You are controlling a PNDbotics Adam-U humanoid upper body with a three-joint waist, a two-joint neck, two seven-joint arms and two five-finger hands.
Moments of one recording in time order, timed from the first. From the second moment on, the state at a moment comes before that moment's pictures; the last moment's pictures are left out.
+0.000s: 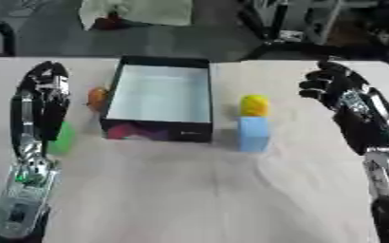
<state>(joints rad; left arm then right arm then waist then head) -0.26 0.17 -0.06 -1.72 -0.30 0.18 0.33 -0.21 -0.18 -0.05 -1.74 -0.25 -0.13 0.36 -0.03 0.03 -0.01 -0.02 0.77</state>
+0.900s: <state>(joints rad) -0.40 0.28 -0.14 -1.66 -0.37 0.20 0.24 -0.21 -0.18 -0.05 -1.74 -0.26 -0.12 0.37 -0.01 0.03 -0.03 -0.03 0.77</state>
